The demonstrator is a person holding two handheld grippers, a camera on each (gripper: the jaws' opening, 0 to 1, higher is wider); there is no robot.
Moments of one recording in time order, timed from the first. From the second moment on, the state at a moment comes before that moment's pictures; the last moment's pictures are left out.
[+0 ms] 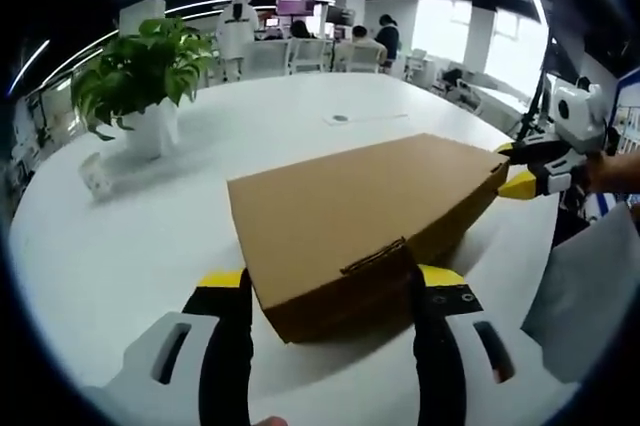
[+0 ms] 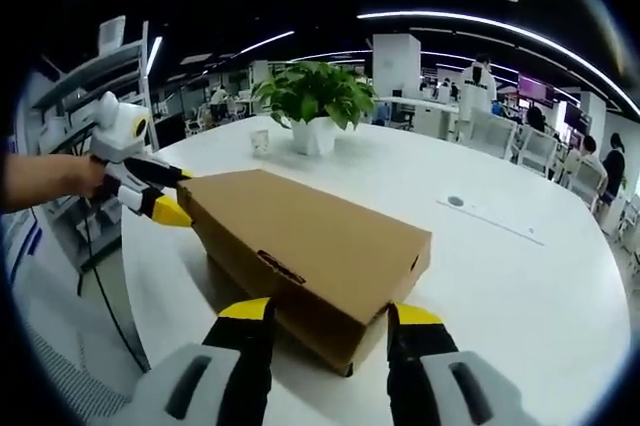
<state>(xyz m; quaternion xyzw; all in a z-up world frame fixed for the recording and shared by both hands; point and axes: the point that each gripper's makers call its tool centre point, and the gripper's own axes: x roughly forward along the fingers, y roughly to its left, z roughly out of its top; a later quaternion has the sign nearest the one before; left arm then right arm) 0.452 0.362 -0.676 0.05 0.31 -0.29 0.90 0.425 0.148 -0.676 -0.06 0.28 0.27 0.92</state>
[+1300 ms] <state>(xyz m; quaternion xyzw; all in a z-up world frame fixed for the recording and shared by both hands) 0.476 0.363 -0.626 0.06 0.25 -0.28 0.92 0.450 0.142 -0.628 -0.10 0.21 0.26 0.94</state>
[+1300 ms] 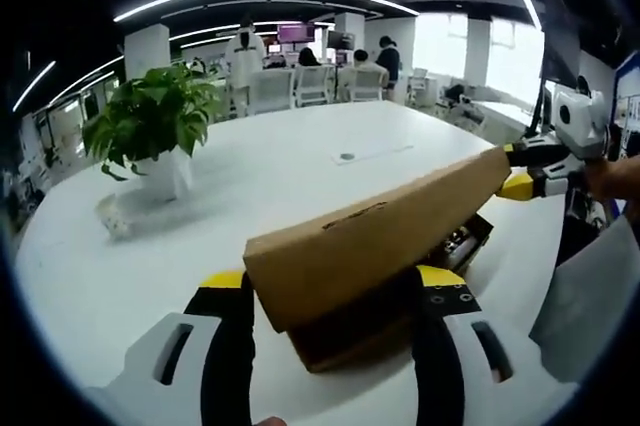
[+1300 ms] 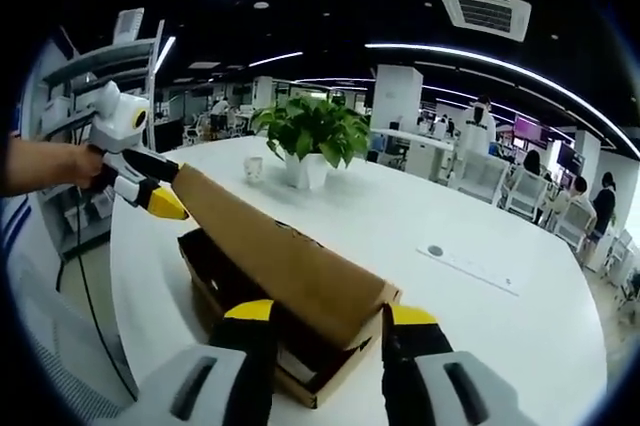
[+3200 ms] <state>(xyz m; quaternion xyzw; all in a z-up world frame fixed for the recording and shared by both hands) 0.539 0.389 -0.592 0.07 0.20 -0.21 0.95 0.516 0.113 -0.591 -0.12 0.16 0.21 0.96</state>
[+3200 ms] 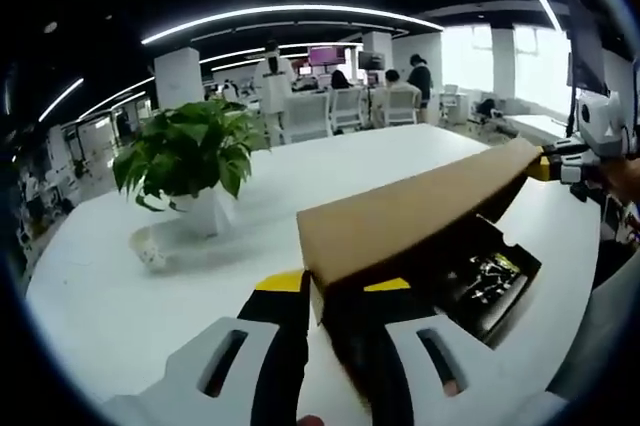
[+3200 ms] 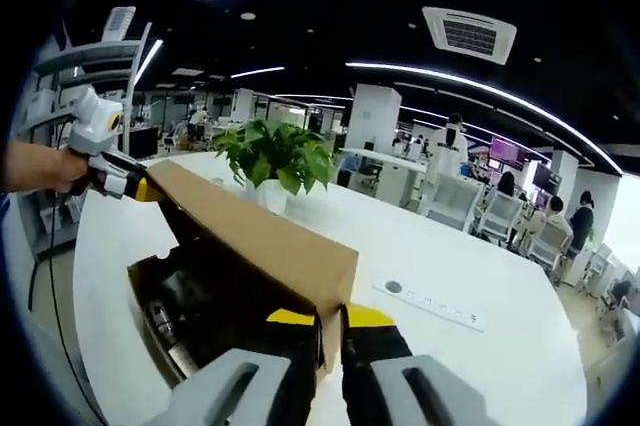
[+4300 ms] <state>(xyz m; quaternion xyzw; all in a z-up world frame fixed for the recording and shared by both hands) 0.542 0.398 -0.601 0.10 0.19 -0.21 0.96 0.528 0.110 -0.588 -0.12 0.19 0.19 0.96</state>
